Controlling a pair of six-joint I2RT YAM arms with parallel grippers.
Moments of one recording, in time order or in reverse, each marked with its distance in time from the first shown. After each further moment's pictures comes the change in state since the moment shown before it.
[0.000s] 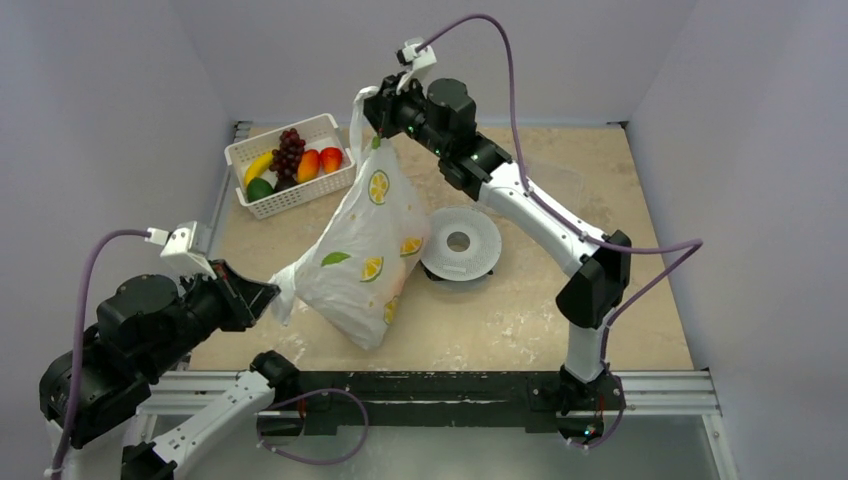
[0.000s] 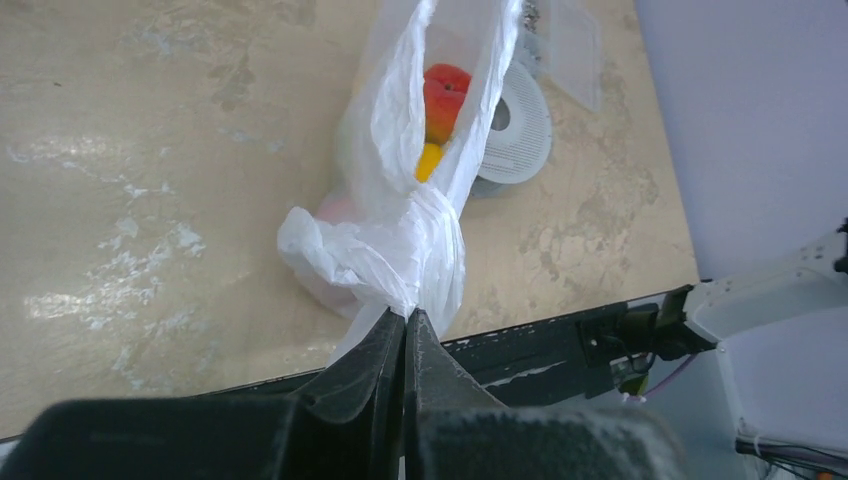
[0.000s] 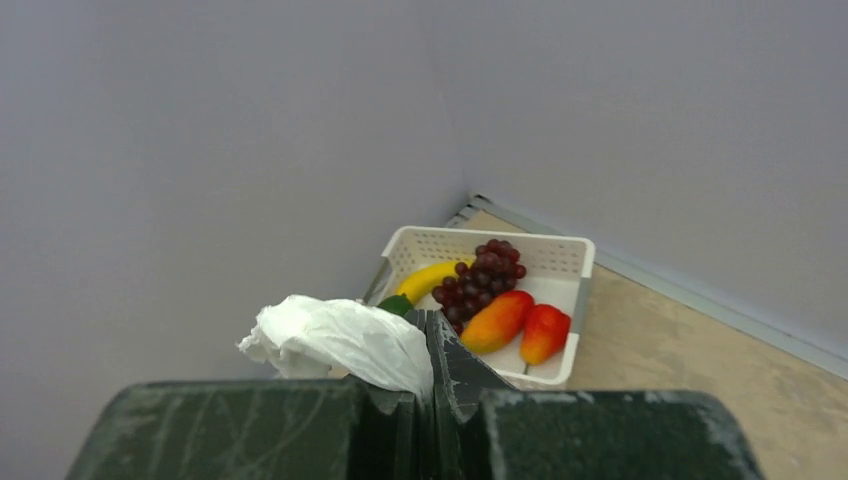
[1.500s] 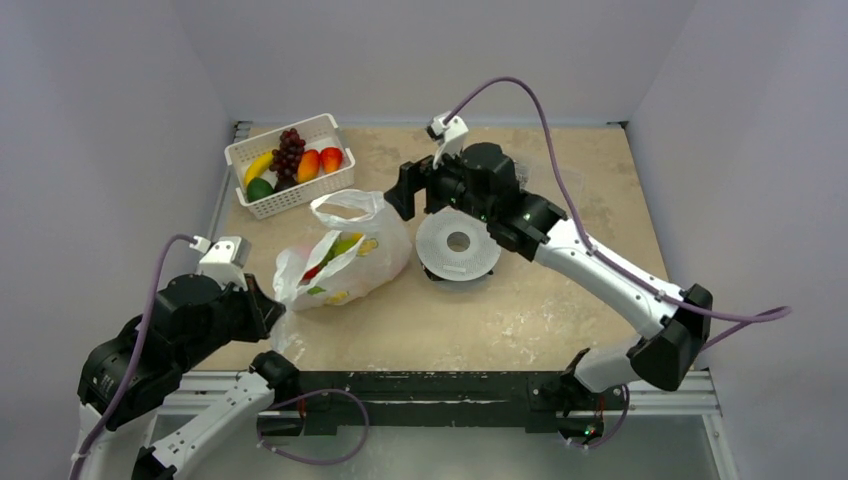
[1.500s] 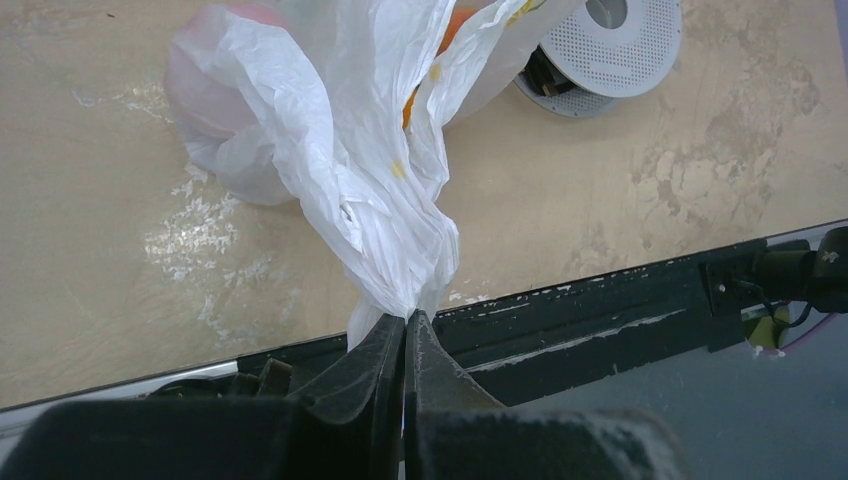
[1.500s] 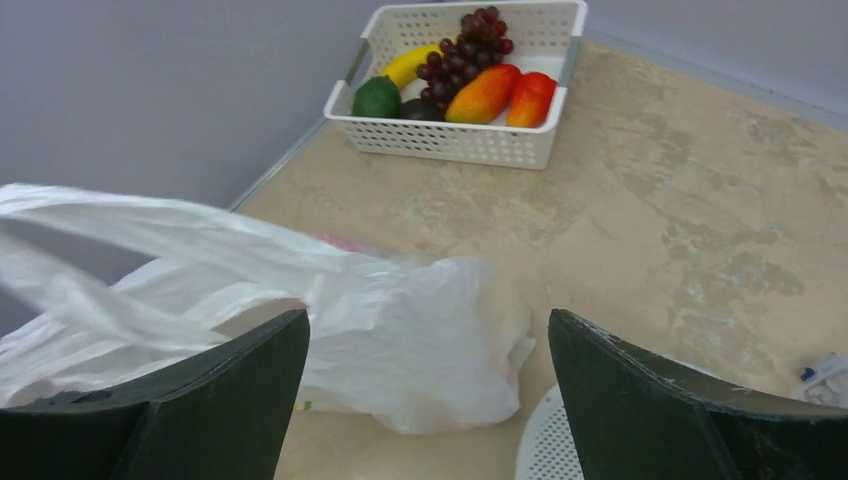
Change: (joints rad) left arm 0.000 -0.058 -0.191 -0.032 0.014 0.112; right arm -0.001 -0.393 -0.489 -0.239 -0.087 0.012
